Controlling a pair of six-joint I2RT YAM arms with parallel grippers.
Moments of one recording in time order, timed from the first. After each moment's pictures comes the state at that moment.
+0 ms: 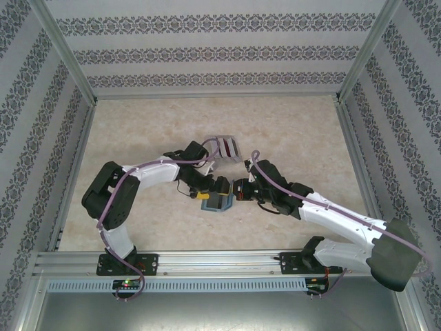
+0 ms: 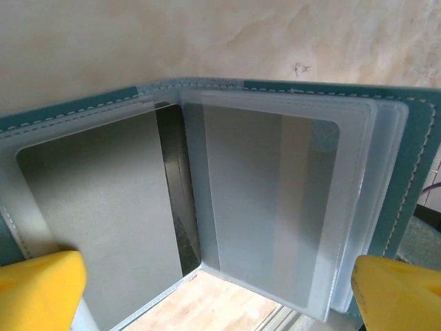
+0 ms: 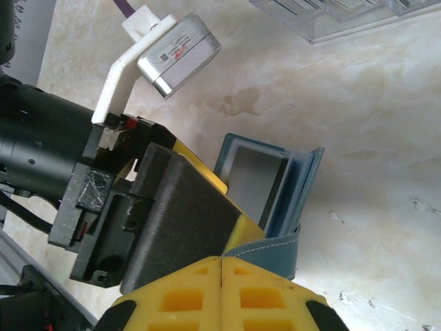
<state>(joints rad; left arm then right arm) -0.57 1.78 1.06 -0.50 0.64 -0.53 0.78 1.12 0.67 -0.27 -0.13 0.78</state>
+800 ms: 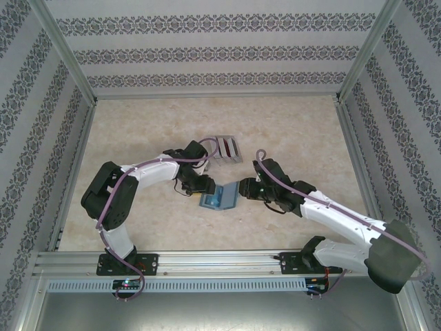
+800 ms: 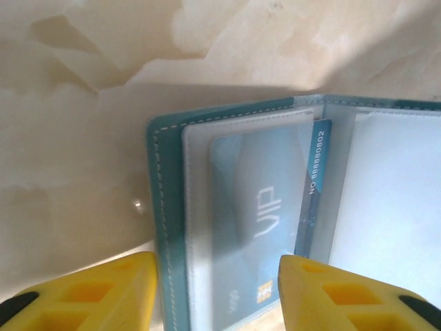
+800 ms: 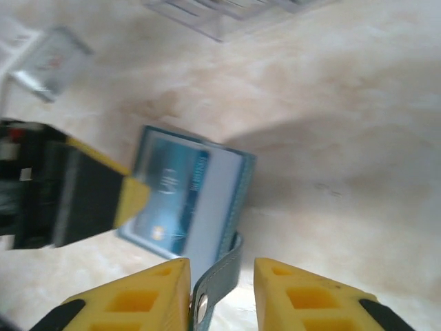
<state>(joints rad) -0.57 1.77 1.09 -0.64 0.38 -0.48 0.69 1.12 0.66 -0.39 -0.08 0.77</state>
